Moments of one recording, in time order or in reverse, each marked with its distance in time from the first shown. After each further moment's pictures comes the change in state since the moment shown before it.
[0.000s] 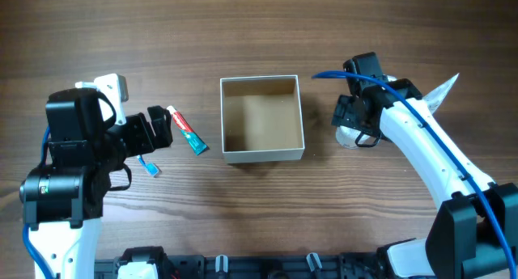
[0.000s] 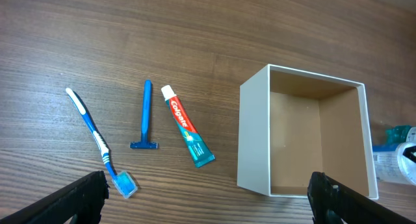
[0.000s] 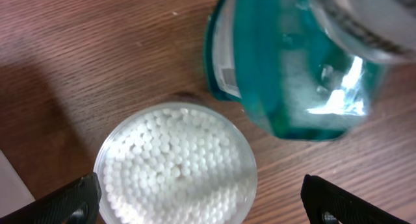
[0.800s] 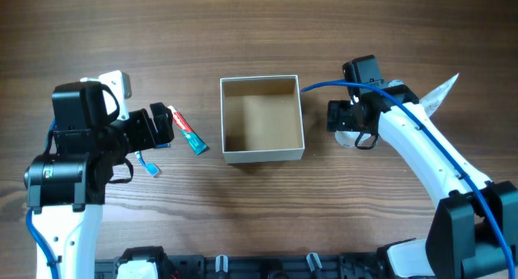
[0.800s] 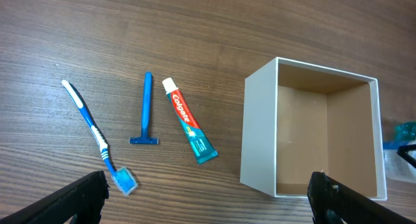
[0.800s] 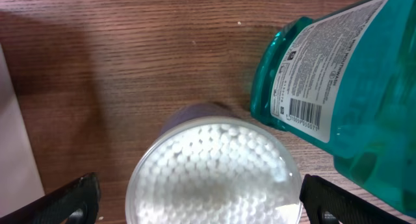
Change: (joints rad) left arm 0.000 0.053 0.000 0.000 0.000 0.000; right arm 0.000 0.000 -0.061 0.130 -0.080 -0.237
